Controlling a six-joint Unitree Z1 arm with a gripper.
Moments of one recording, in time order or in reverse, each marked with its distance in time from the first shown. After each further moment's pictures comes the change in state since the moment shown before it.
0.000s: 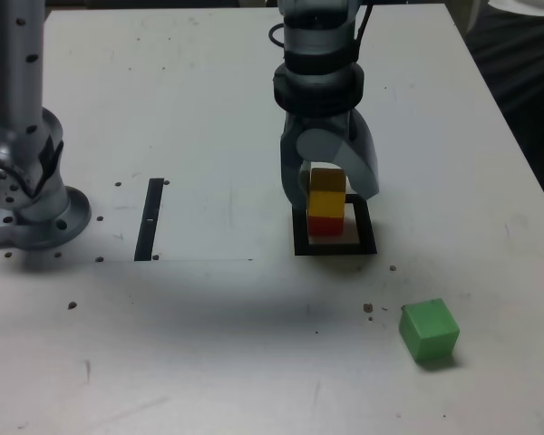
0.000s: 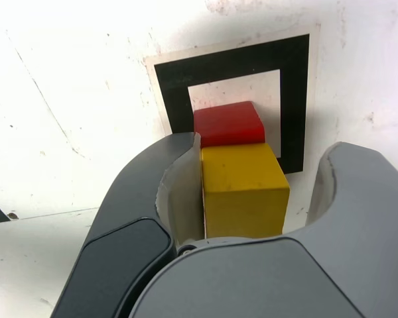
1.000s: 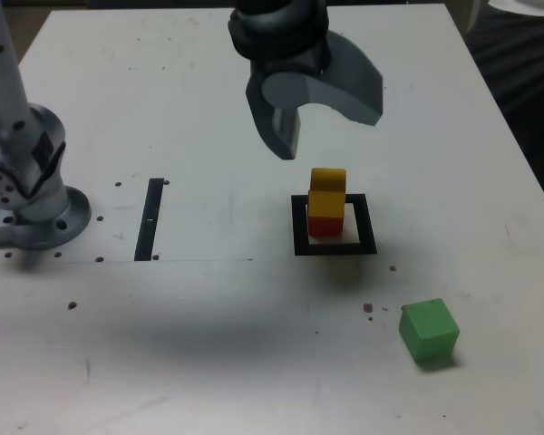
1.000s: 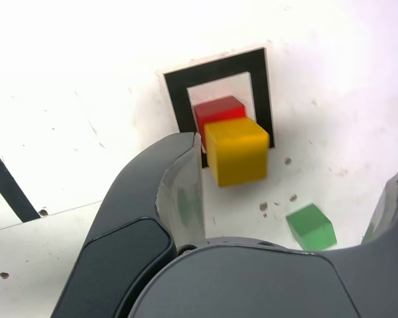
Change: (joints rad) arm -0.087 -0.220 -0.010 0.065 0.131 -0.021
